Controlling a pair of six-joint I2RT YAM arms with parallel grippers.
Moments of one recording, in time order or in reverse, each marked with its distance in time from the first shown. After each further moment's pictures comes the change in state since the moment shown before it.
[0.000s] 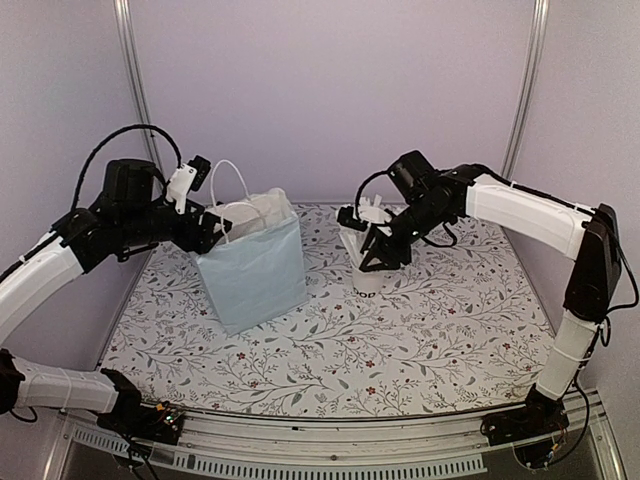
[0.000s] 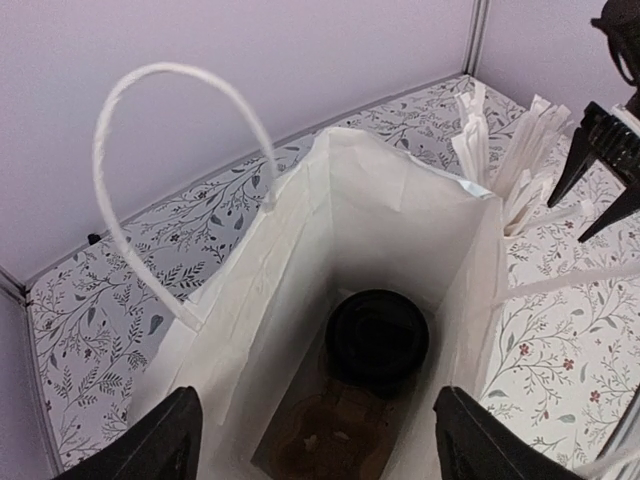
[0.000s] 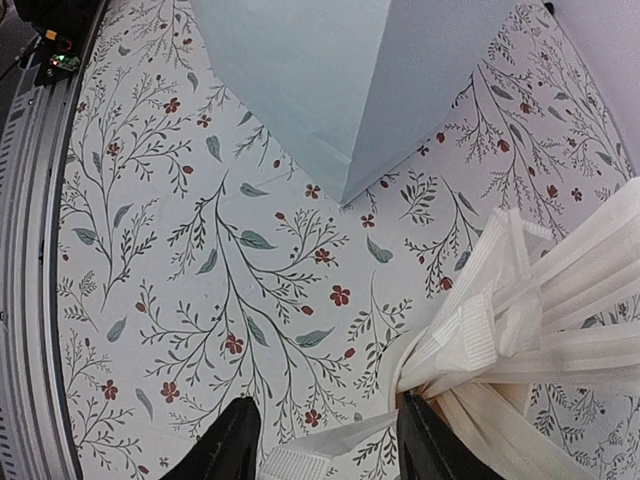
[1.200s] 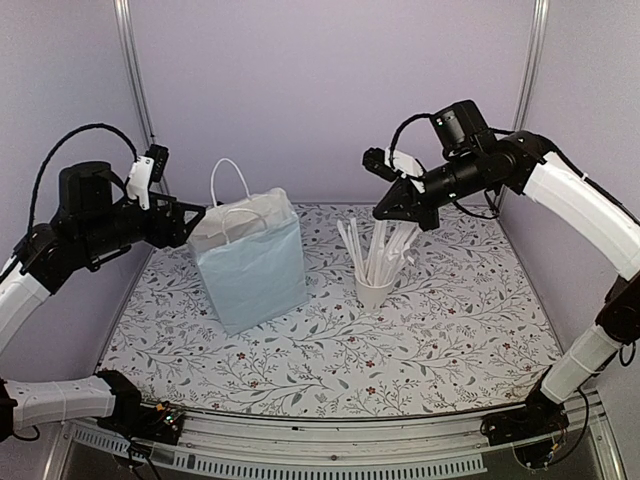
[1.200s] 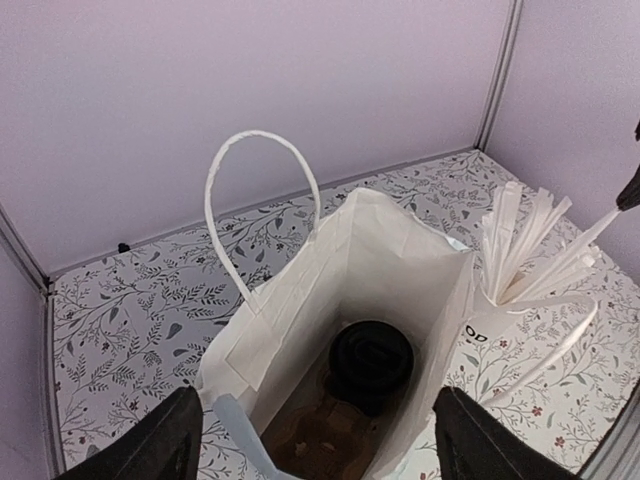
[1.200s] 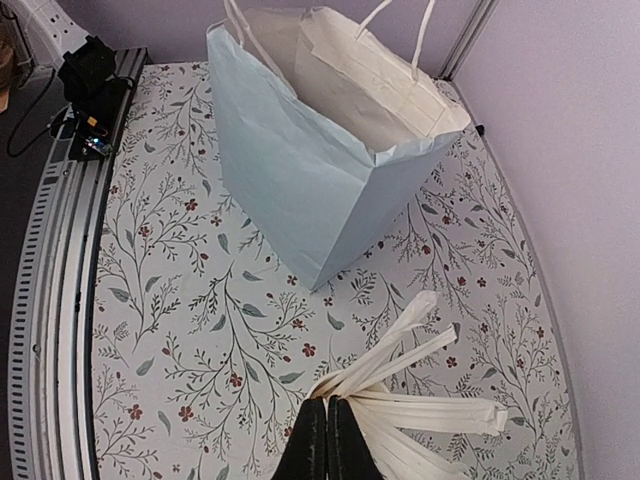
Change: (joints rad) left arm 0.003 -0.190 -0.012 -0.032 -0.064 -0.122; right arm 0.000 -0.214 0.114 -0.063 -0.035 0.019
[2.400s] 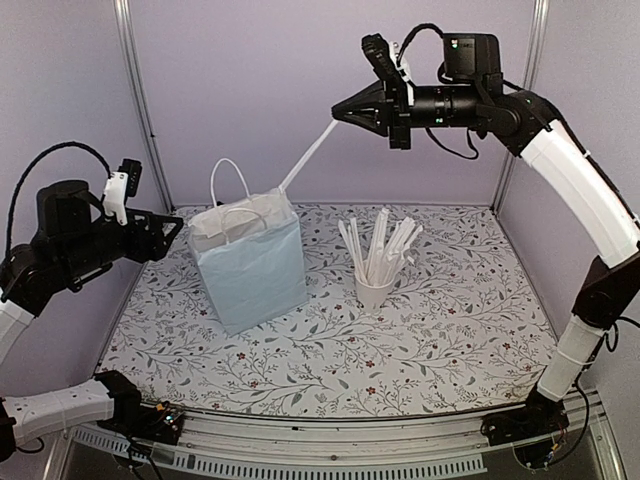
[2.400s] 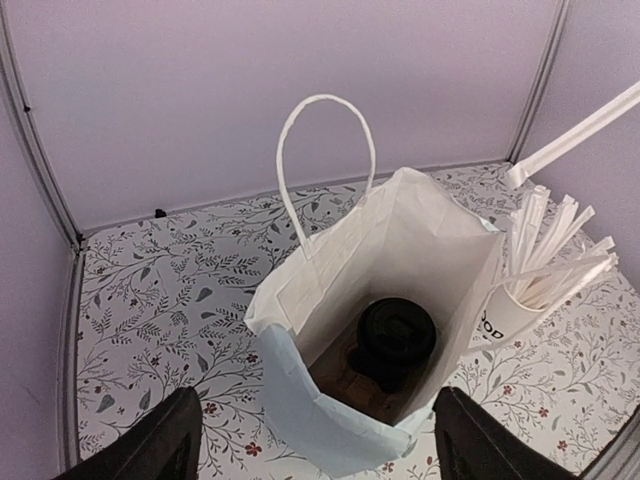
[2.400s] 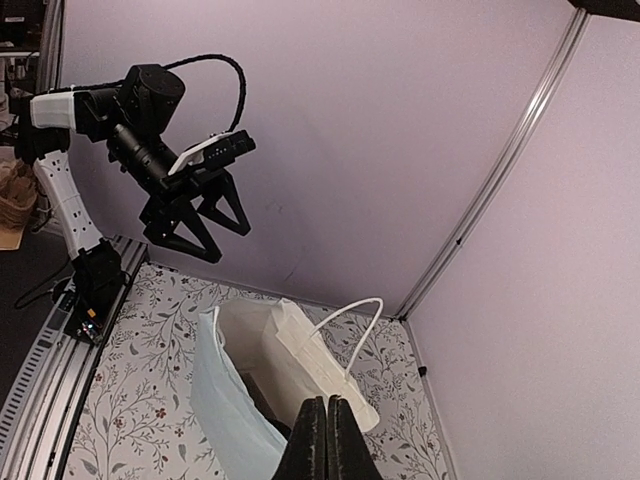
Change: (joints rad) left arm 0.000 -0.145 -0.048 -0.103 -0.111 -0.081; right arm 0.039 0.145 0.449 0.284 -0.241 0.140
